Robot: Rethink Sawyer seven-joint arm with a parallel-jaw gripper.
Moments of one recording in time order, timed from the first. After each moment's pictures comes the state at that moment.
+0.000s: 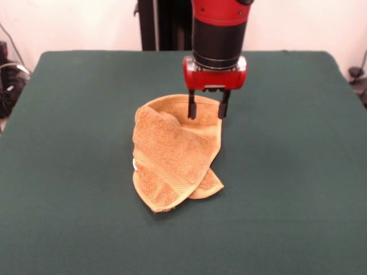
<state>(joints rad) -0.17 -0.52 0.00 1.63 -0.09 0.42 1.57</state>
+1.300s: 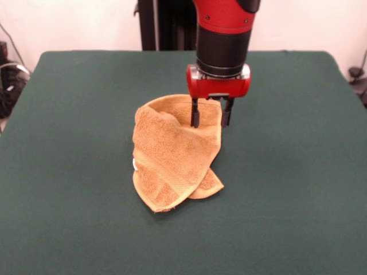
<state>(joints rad) -0.16 -0.49 0.00 1.59 -0.10 0.41 1.57</state>
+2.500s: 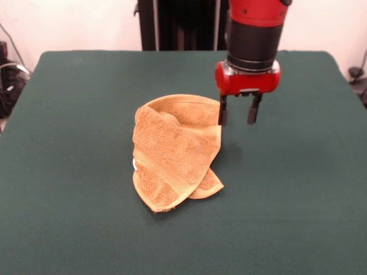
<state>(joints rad) -0.08 -0.51 0.00 1.63 -0.12 0.34 1.57</state>
